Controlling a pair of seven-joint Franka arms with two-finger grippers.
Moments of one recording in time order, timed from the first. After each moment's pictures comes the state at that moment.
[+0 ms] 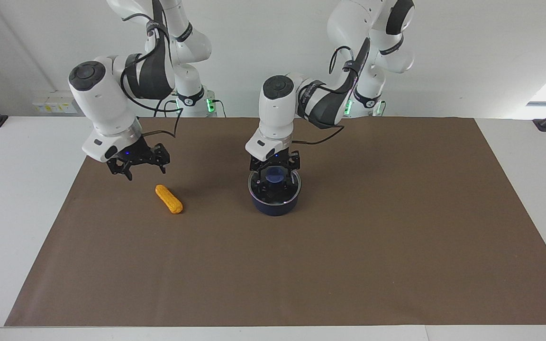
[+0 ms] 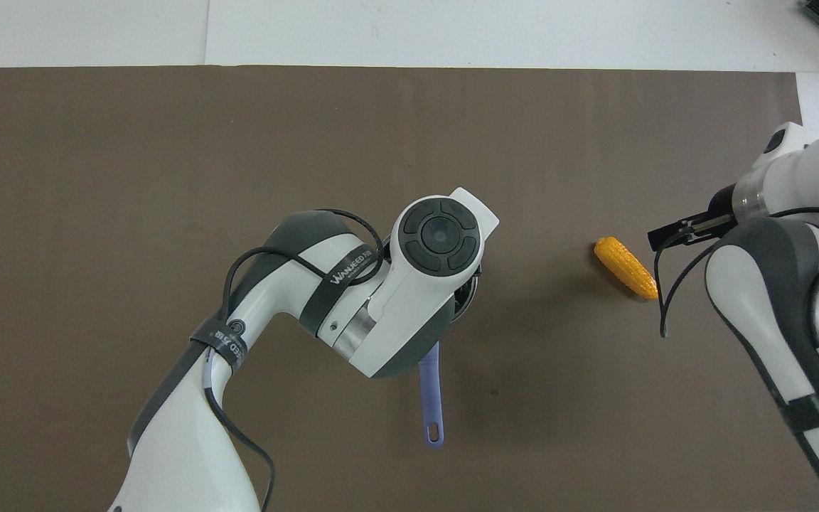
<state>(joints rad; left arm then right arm) -0.75 0.44 -0.01 -1.52 0.01 2.01 -0.74 0.13 0.11 -0.13 -1.87 0.02 1.99 -0.27</state>
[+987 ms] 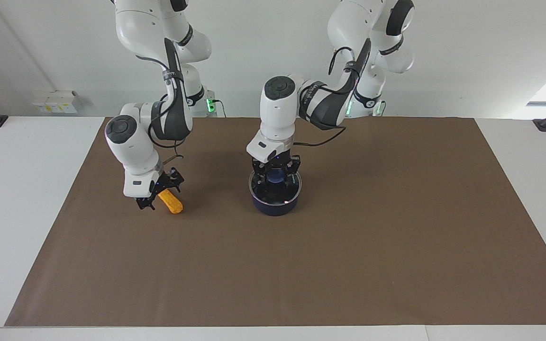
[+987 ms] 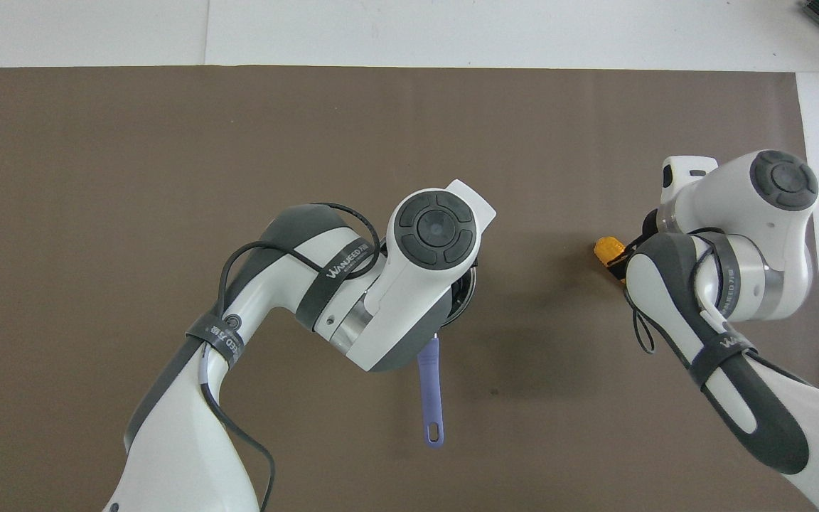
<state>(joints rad) -0.75 0.44 0.01 -1.49 0.02 2.00 -0.74 0.15 0.26 -0.13 -2.00 0.04 2.22 -0.74</state>
